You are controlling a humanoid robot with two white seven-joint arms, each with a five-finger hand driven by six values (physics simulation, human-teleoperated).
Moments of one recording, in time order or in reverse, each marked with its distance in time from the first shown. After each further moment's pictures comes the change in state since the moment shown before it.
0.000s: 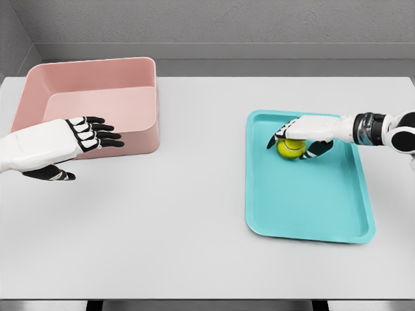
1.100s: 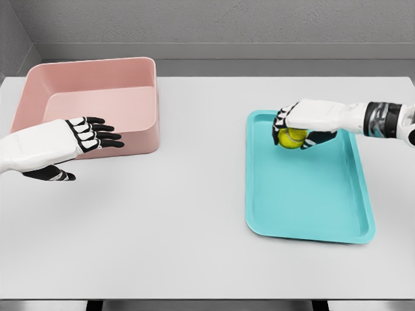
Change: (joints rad) left arm 0.002 0.000 0.000 -0.001 0.000 0.000 0.000; right arm 0.052 -0.070 -0.130 -0.246 -0.005 -0.002 0.001
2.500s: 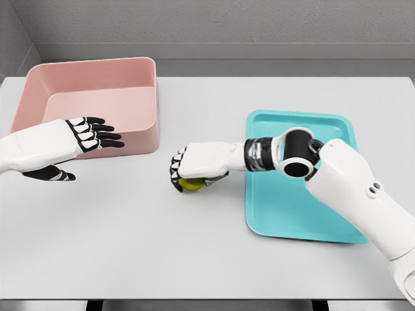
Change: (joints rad) left arm 0.000 0.000 0.000 0.000 0.000 0.000 0.000; right arm 0.029 0.415 0.132 -0.037 0.285 0.000 0.000
